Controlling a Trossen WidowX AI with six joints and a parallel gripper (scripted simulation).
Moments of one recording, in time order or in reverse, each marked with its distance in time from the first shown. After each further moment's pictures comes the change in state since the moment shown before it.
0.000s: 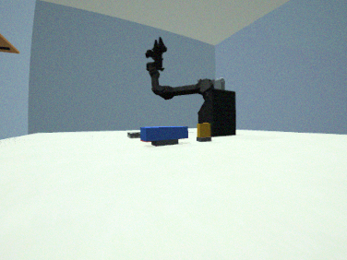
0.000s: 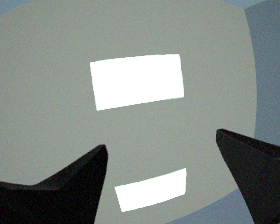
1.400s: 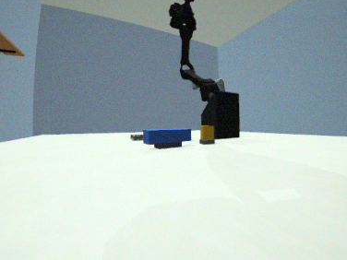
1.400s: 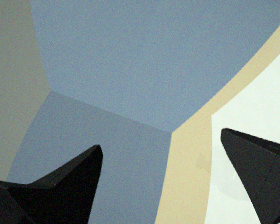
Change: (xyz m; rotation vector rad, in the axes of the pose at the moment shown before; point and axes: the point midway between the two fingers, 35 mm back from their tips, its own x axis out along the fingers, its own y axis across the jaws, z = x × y) arm 0.118 -0.382 0.057 -1.034 -0.361 -1.321
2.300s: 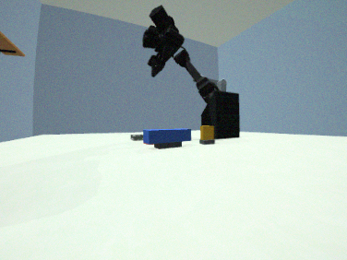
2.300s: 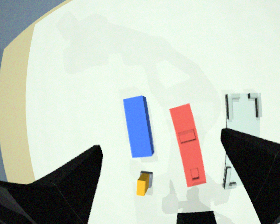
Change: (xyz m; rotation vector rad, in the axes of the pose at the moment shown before) arm 0.144 -0.303 -0.144 -0.405 0.681 -0.903
